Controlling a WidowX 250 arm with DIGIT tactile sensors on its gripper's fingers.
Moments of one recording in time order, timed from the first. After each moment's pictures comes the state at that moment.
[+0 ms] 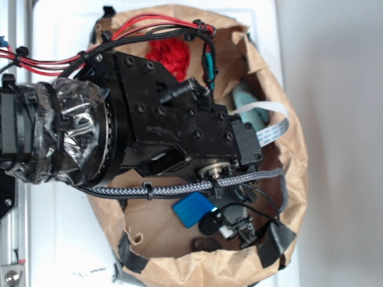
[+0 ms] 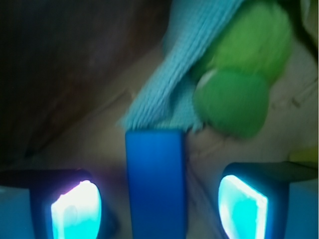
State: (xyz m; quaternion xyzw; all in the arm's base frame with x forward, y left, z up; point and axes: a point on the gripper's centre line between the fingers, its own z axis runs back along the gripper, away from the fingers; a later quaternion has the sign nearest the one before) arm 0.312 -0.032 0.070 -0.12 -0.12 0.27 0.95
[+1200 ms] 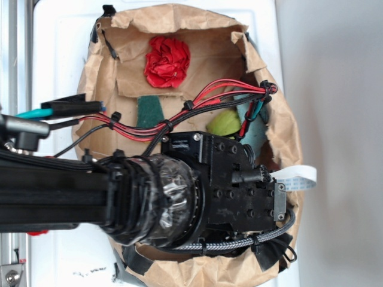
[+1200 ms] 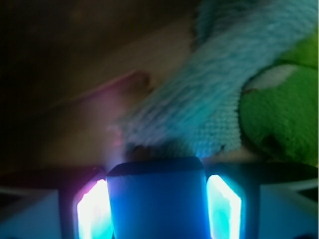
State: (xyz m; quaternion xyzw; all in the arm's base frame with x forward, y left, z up) arm 0.319 -0.047 0.042 -0.04 -0.08 0.17 0.98
